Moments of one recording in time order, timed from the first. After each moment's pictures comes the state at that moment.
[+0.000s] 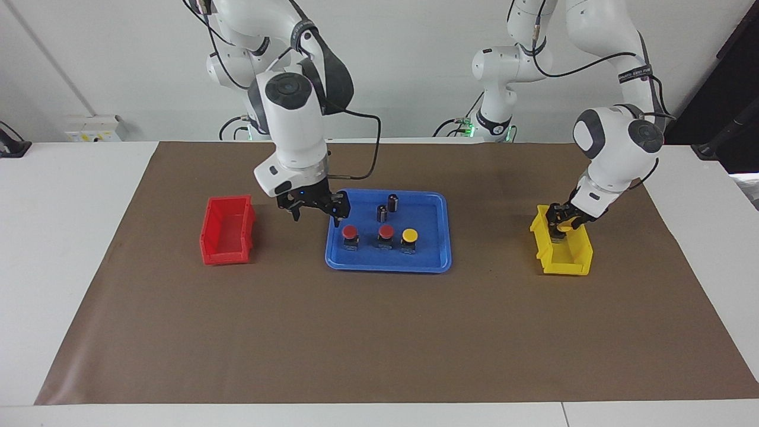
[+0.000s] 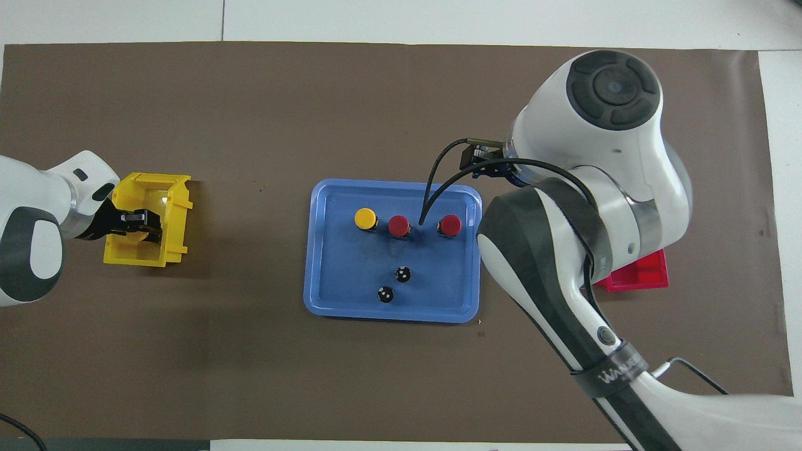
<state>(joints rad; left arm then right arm) -0.06 0.05 0.07 -2.18 -0.04 2.20 0.07 0.37 0.21 -0.01 -1.59 -0.01 1.83 0.61</state>
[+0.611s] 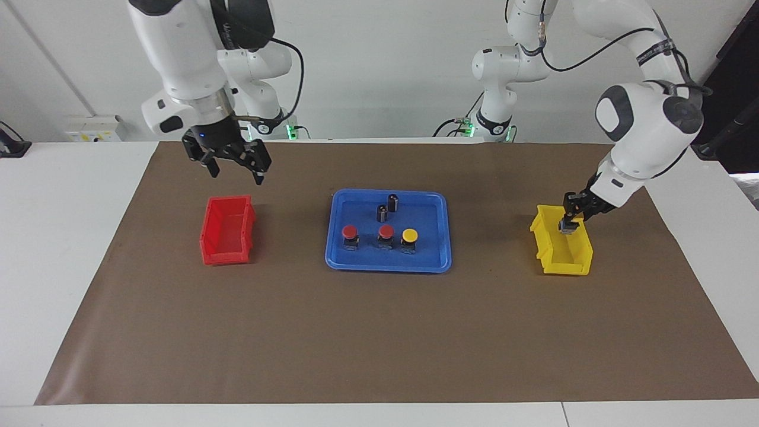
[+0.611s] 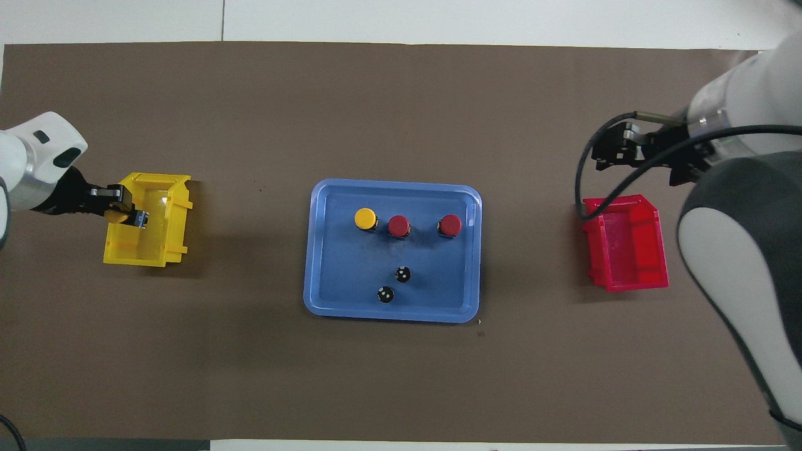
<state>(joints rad) -0.09 0.06 0.05 -1.80 -0.05 1.82 0.04 0.12 0.01 -0.01 -1.55 0.00 1.57 0.29</state>
